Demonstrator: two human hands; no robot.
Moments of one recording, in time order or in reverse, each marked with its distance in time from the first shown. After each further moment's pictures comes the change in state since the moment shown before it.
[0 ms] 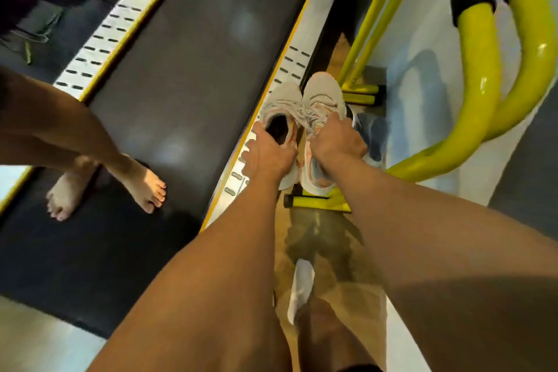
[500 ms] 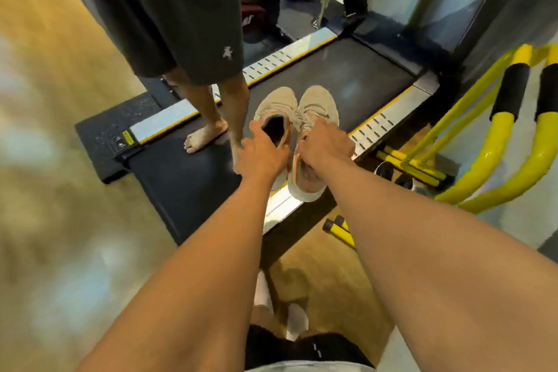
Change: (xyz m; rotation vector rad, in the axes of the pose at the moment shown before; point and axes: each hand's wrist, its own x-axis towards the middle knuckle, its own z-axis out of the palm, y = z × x) left_hand -0.248 -0.067 -0.175 -0.084 0.471 -0.196; right_hand -0.264 -0.053 -0.099 -0.071 0.055 -0.669
